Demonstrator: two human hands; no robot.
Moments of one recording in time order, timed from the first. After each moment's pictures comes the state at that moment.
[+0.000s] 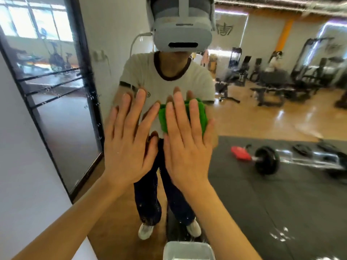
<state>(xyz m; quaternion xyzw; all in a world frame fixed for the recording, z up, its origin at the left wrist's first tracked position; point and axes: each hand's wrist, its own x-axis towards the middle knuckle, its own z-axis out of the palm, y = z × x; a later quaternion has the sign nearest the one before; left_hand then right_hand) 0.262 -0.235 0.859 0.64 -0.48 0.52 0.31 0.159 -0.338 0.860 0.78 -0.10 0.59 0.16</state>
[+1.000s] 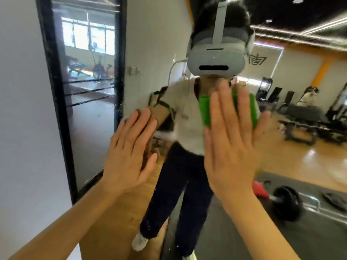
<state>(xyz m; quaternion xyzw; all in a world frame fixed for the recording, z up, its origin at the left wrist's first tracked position) 0.261 -0.238 0.858 0.65 -0.45 0.53 0.30 0.118 -0.392 0.927 0.76 -0.05 0.63 0.17</state>
